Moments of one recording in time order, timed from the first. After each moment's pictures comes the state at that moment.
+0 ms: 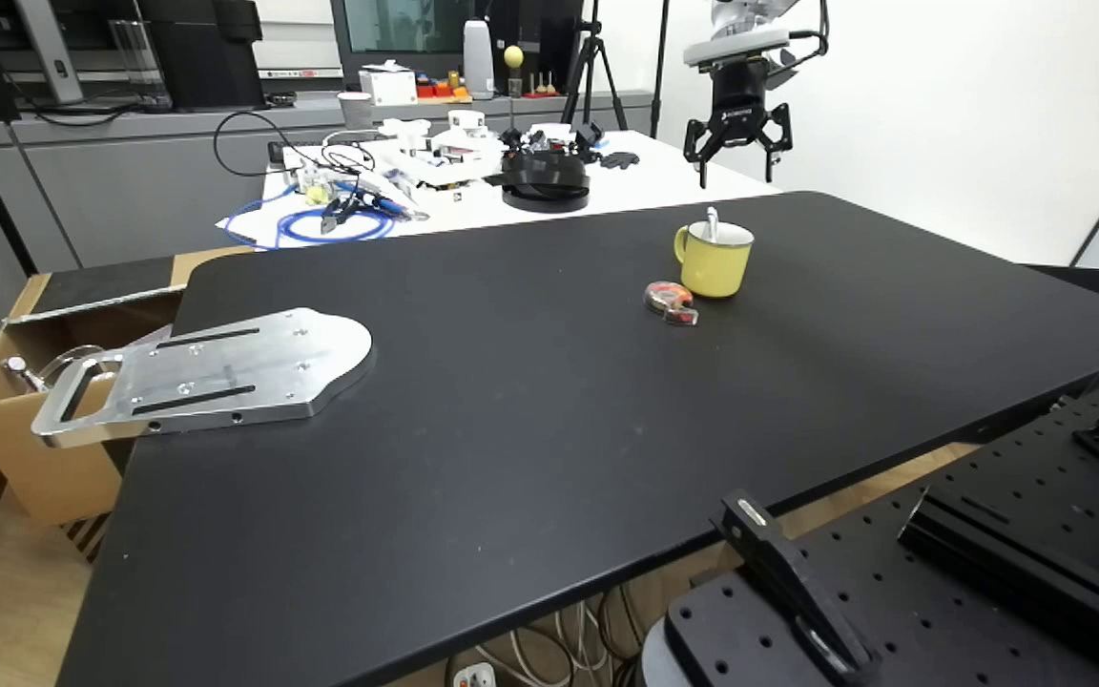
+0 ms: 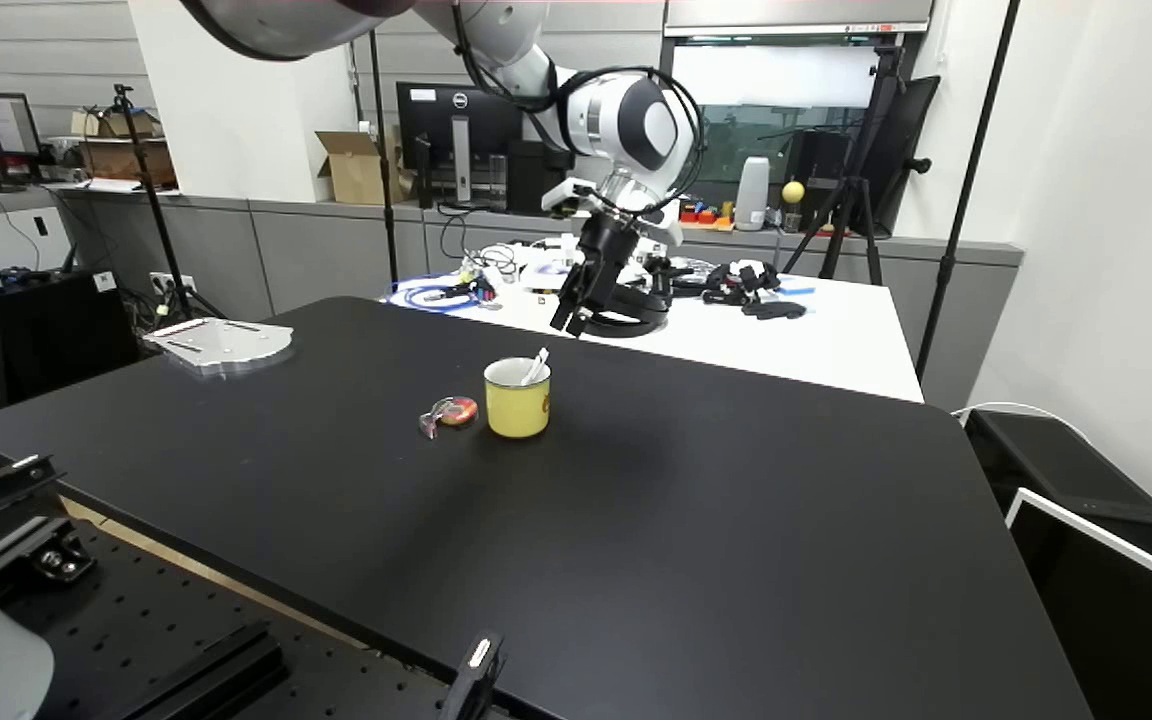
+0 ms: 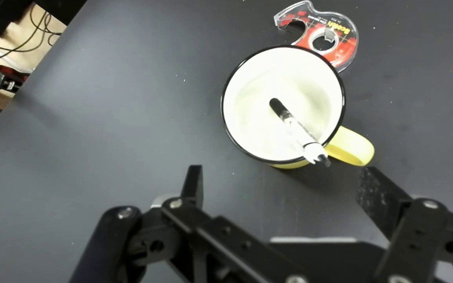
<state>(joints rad) -0.19 1.10 -0.17 -0.93 0.25 1.43 0.63</state>
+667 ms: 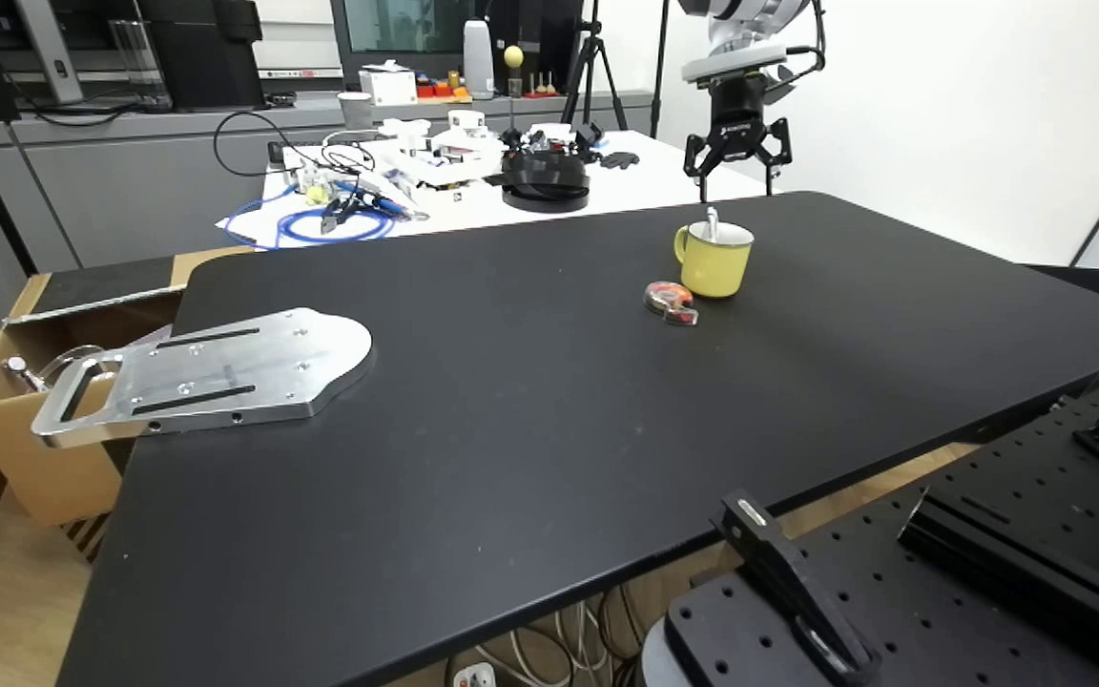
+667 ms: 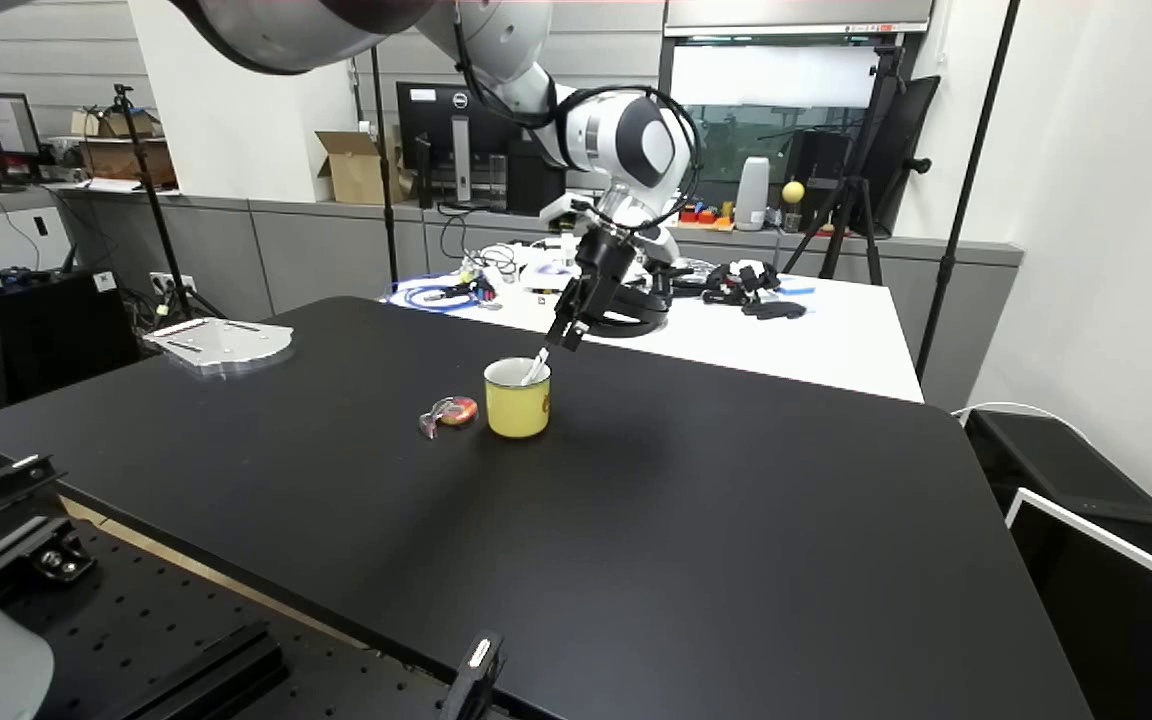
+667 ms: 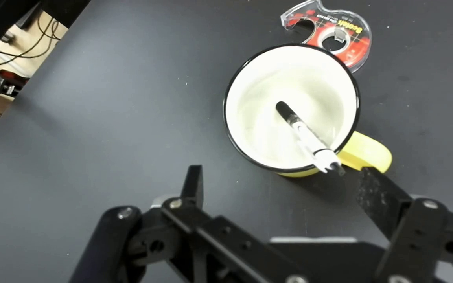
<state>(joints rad) -0.18 1.13 -0.17 -0.93 0.25 1.43 0.63</state>
